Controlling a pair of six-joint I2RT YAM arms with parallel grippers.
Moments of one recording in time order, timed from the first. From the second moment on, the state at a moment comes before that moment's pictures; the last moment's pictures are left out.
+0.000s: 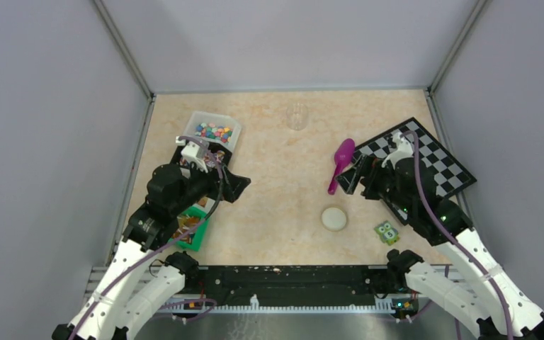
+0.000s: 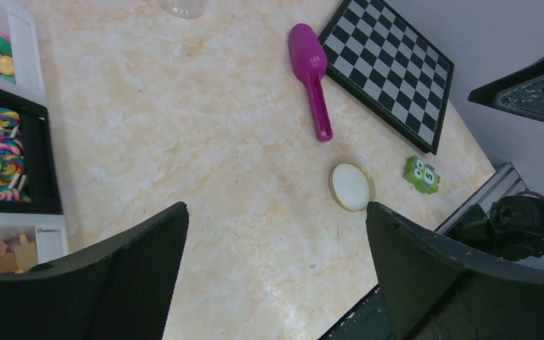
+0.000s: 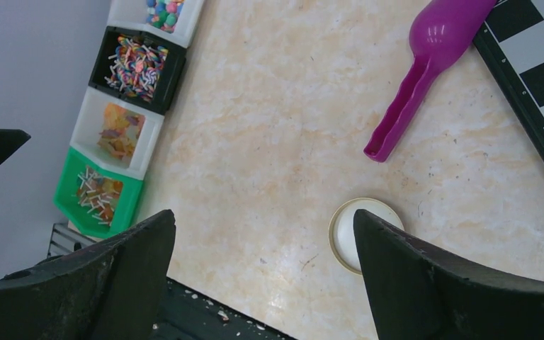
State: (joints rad) left arm -0.43 0.64 0.78 -0.39 0.27 -0.39; right arm 0.54 0.69 0.85 -0.61 0.01 0.64
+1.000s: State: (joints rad) left arm -0.43 0.53 0.63 -0.34 0.20 -0.31; right arm 0.54 1.13 0.70 -0.29 0.29 0.70
